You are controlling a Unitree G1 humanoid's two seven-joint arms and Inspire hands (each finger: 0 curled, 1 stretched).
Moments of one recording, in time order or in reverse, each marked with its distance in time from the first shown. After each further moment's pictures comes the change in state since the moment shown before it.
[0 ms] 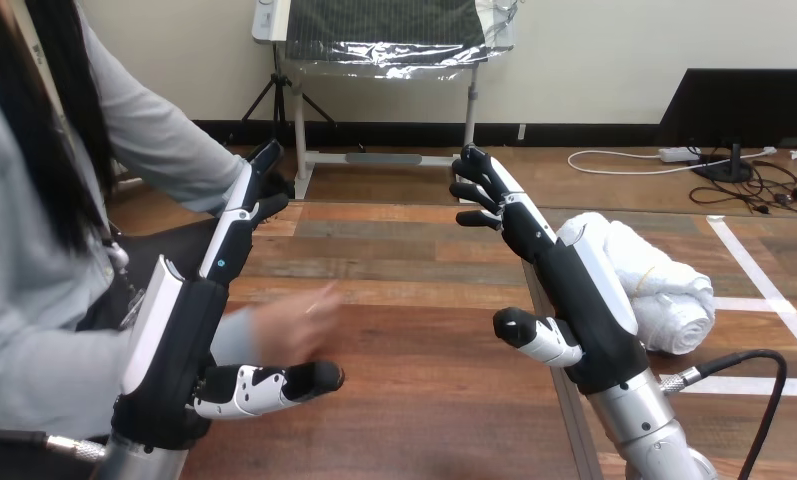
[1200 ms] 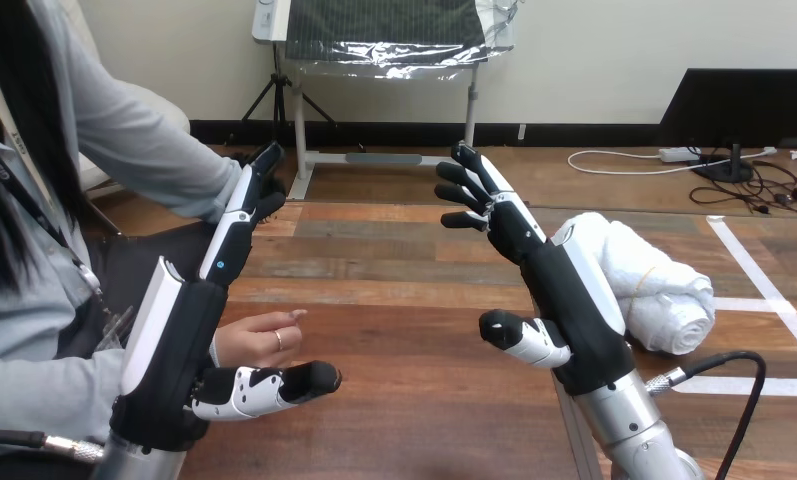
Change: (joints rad) left arm 0.004 0.000 0.002 0.000 -0.028 0.000 -0.036; right arm 0.000 0.033 0.029 0.000 0.083 0.000 0.063
